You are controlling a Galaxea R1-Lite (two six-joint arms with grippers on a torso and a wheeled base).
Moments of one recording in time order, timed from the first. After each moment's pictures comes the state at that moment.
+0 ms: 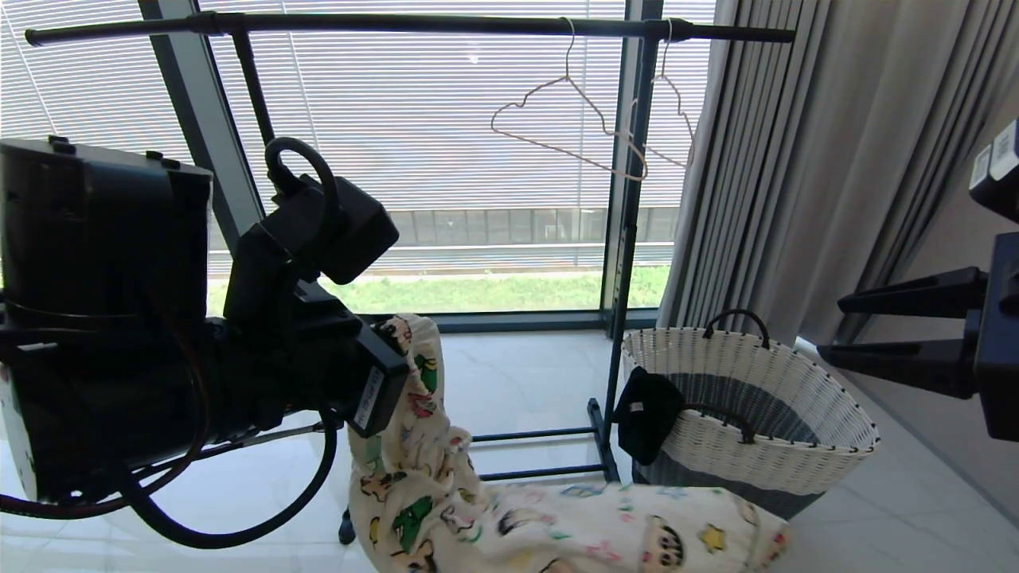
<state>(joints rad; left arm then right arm) -0.65 1.38 -0.93 -0.06 0.08 0.28 0.66 1.21 -1.18 0.44 0.05 -0.34</state>
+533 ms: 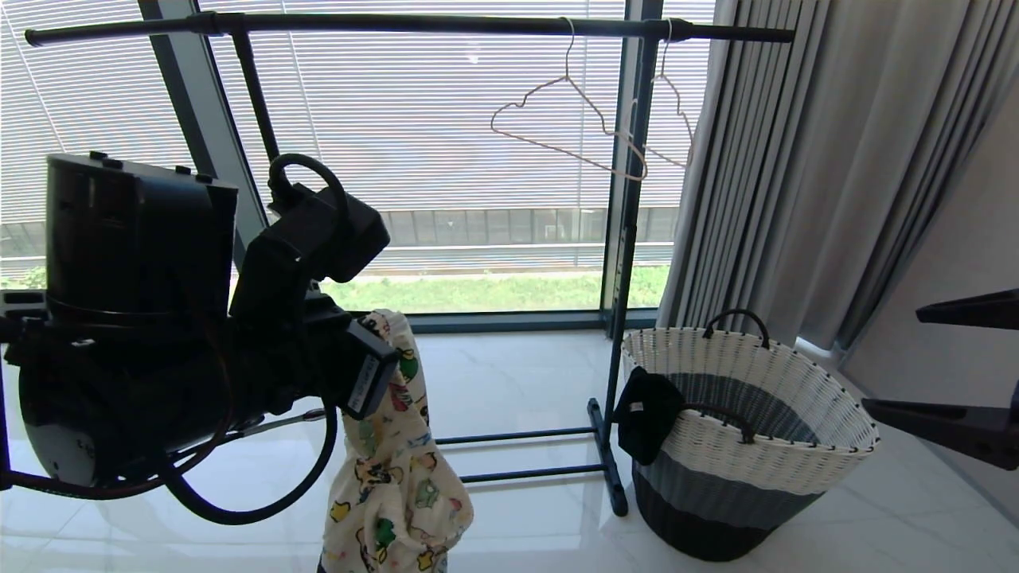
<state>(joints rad) -0.61 1.41 -0.92 -0.06 0.23 0.29 0.53 1.11 -1.06 0.44 0.04 -0.30</state>
